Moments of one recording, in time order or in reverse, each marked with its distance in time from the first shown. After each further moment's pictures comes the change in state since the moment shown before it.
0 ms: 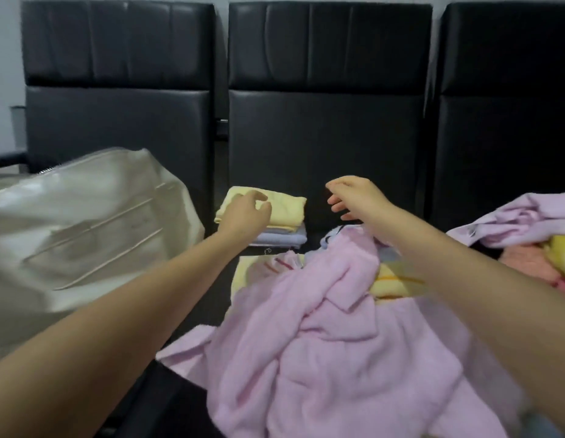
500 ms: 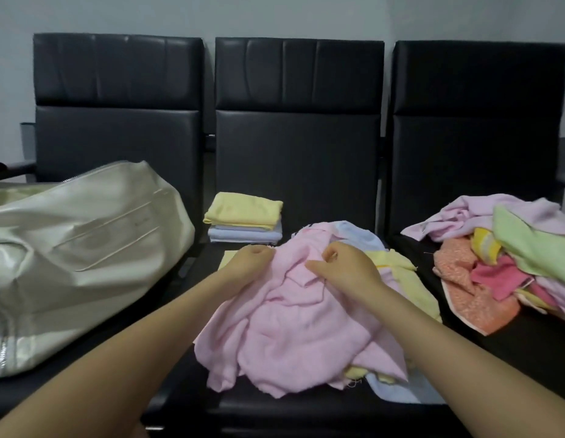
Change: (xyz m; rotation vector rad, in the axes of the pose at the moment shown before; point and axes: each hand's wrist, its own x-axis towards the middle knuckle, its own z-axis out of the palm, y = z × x) left_hand -0.116 0.025 0.013 -0.297 -0.329 -0.124; right_hand -0.130 0.054 -0.024 -0.467 0.020 -0.057
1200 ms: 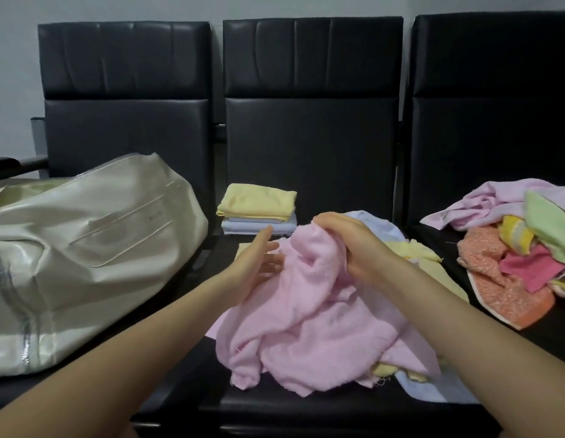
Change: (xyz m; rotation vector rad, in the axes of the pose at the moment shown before) left_hand -0.013 -0.013 -0.017 -0.471 -0.106 -0.184; right_hand -0.009 -0.061 -0.014 1.122 -0.221 0.018
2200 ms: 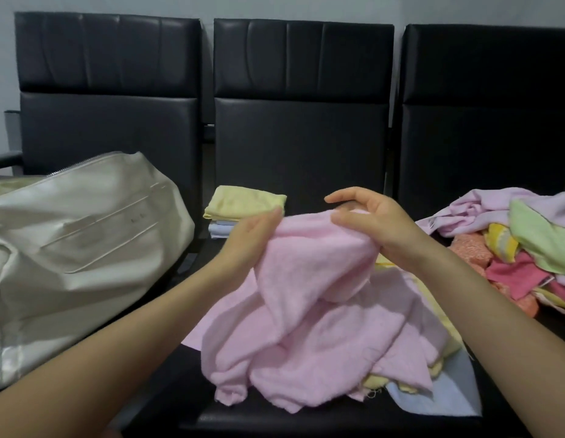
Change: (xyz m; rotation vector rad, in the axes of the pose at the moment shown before) left_hand -0.011 0.036 0.014 0.056 0.020 0.497; right_hand 0.001 -0.034 -0.045 -0.420 -0.033 -0.156
